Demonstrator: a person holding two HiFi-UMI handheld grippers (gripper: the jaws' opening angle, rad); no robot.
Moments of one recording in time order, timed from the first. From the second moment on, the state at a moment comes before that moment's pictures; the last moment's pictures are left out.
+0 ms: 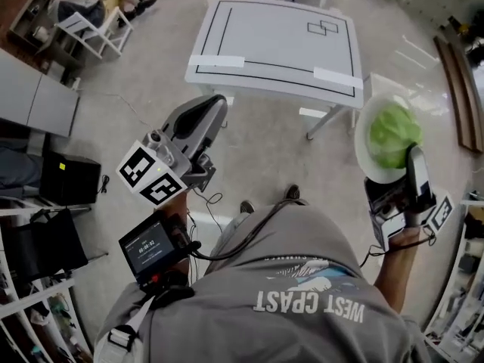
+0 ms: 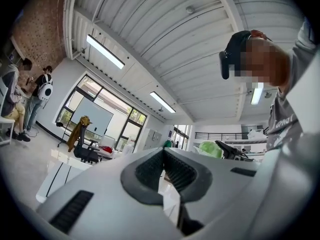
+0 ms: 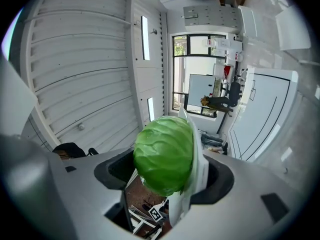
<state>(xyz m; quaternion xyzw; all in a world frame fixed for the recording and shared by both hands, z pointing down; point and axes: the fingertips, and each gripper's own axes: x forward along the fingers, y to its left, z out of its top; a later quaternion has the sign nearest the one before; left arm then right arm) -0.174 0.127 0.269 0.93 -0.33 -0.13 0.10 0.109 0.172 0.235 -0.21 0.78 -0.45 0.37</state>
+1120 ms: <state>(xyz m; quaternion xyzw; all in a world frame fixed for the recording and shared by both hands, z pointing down) -0.017 -0.022 0.307 0.91 -0.40 -0.07 0.11 0.243 -0.026 0.296 -0.13 0.79 -0.49 0.35</state>
